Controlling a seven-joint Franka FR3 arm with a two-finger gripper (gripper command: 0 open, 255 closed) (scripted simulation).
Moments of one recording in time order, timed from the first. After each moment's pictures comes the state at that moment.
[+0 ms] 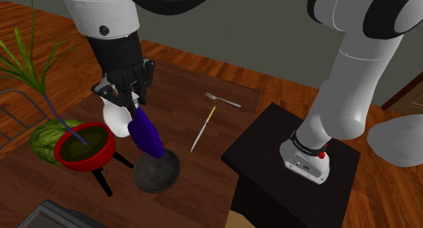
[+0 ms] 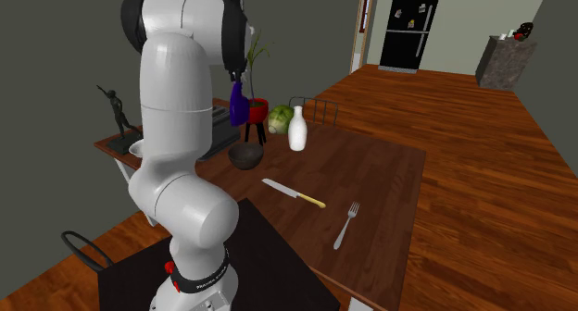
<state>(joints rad) 0.35 0.25 0.64 -1.44 -0.11 1.64 0.76</state>
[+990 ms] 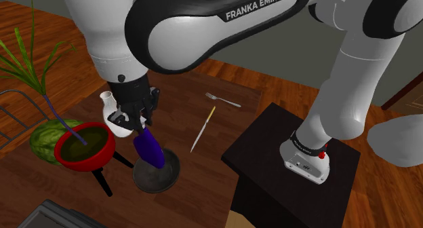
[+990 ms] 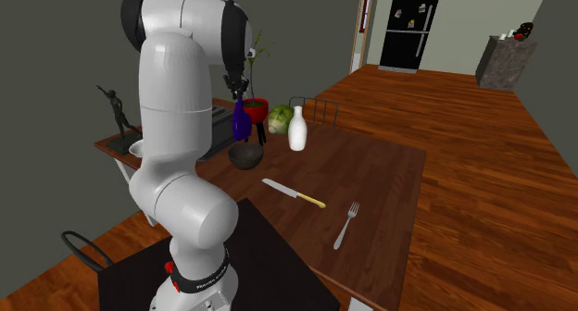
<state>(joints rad) 0.34 0.24 0.64 -1.65 -0.11 1.84 0.76</state>
